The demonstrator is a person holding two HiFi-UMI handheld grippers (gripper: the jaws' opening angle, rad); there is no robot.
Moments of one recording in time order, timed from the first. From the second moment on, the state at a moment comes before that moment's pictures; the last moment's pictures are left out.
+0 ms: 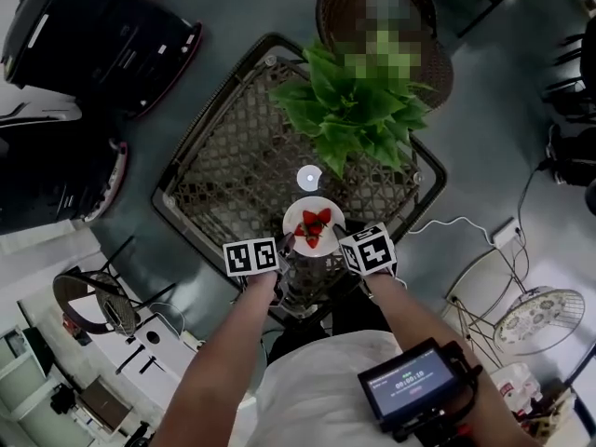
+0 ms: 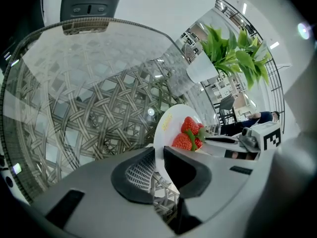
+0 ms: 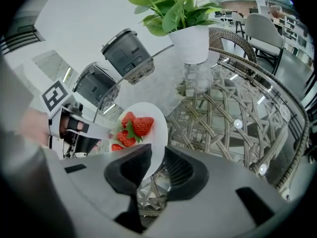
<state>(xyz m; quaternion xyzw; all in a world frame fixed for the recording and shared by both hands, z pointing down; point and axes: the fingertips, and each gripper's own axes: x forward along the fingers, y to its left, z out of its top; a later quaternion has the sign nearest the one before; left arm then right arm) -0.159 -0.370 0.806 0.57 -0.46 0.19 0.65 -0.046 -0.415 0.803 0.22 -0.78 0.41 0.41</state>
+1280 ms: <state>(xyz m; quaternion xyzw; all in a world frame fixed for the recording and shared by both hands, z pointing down) -0.194 -0.259 0.715 0.68 -0.49 0.14 0.53 0.023 -0.345 0.710 0.34 -0.82 0.35 0.30</state>
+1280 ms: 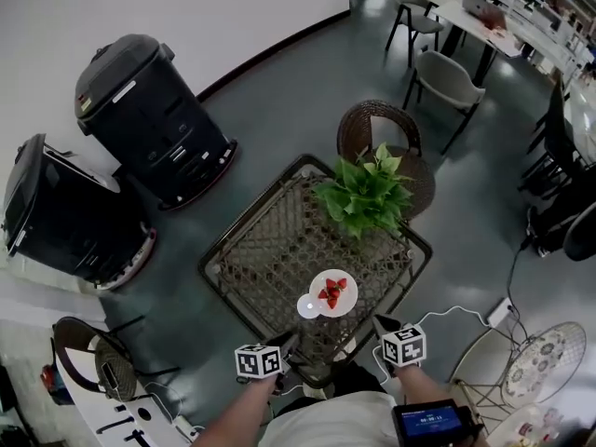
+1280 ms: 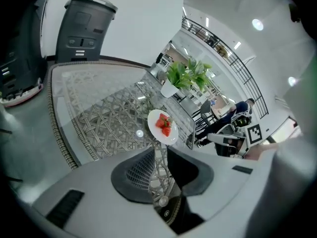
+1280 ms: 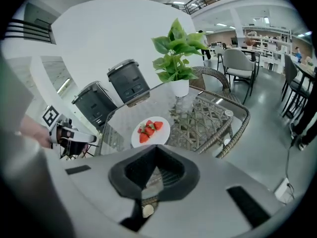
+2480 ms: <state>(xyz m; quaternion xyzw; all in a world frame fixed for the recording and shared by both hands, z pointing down) -0.173 -0.145 0.594 0.81 -0.46 0.08 0.37 -0.018 -0.187 0.602 0.24 -0.90 0.33 0.19</state>
